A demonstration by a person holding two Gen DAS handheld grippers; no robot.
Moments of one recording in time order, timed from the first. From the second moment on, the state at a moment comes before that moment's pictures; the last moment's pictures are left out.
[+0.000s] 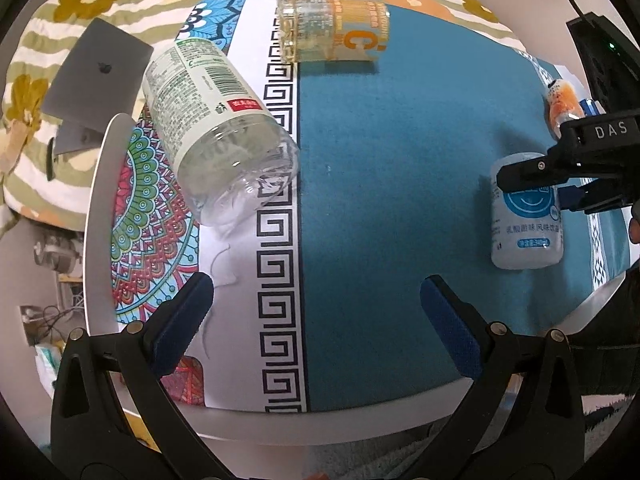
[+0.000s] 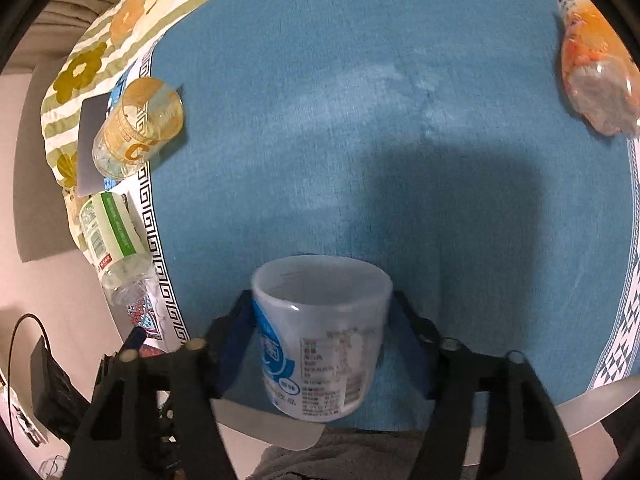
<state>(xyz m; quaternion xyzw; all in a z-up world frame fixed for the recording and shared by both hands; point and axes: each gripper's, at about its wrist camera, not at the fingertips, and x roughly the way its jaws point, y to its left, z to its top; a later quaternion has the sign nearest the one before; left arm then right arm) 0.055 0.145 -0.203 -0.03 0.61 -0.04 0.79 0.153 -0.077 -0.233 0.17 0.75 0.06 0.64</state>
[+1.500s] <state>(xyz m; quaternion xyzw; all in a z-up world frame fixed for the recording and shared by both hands) 0.013 0.121 -0.223 0.03 0.63 -0.02 0.77 0.020 -0.042 -0.201 -0.19 0.34 0.18 0.90</state>
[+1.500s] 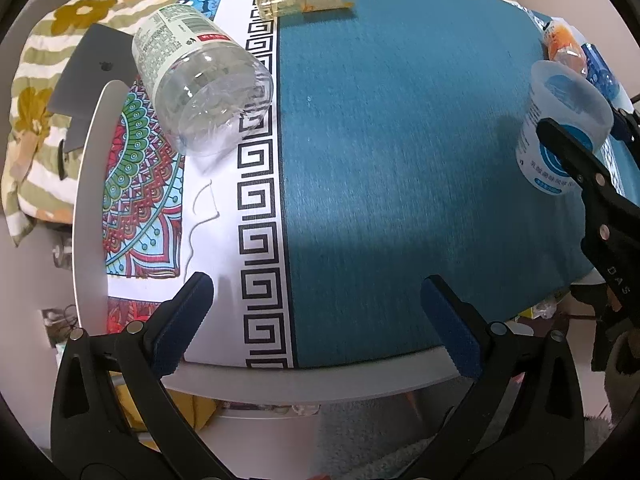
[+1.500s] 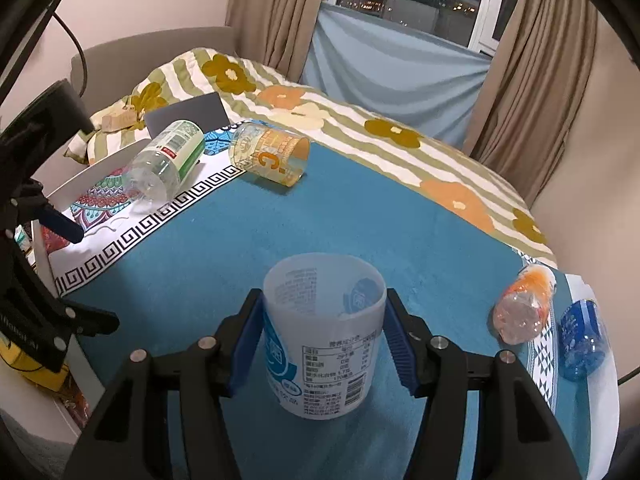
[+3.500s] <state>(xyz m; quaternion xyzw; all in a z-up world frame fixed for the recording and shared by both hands) -0.034 0.048 -0.010 0.00 0.37 0.00 0.93 -0.026 -0.165 -0.002 -0.04 0.35 -0.01 0.93</state>
